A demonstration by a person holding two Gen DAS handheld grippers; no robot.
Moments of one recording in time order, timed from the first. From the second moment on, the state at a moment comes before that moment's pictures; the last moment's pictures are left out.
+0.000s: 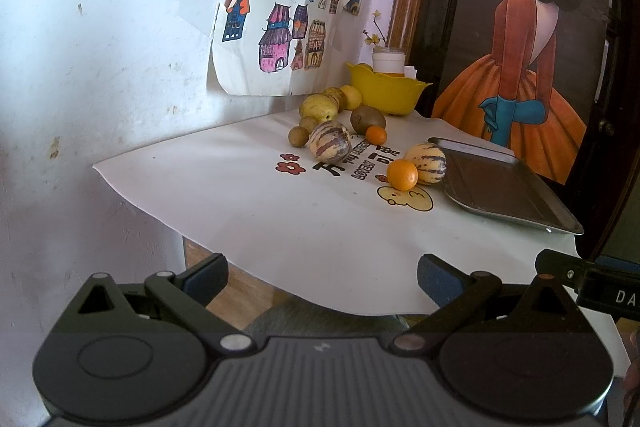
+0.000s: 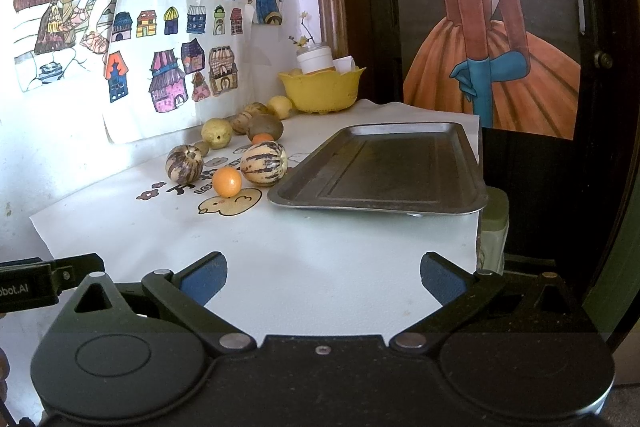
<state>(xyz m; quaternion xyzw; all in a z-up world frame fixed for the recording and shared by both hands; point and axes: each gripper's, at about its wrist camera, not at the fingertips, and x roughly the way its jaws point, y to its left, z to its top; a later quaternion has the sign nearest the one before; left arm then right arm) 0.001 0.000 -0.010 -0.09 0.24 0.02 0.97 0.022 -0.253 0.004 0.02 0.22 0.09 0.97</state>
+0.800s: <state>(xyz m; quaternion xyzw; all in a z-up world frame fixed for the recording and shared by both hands) 0.012 0.006 -0.005 -0.08 0.25 0.03 0.97 0.032 -0.254 0.008 0.01 0.22 0.09 0.97</state>
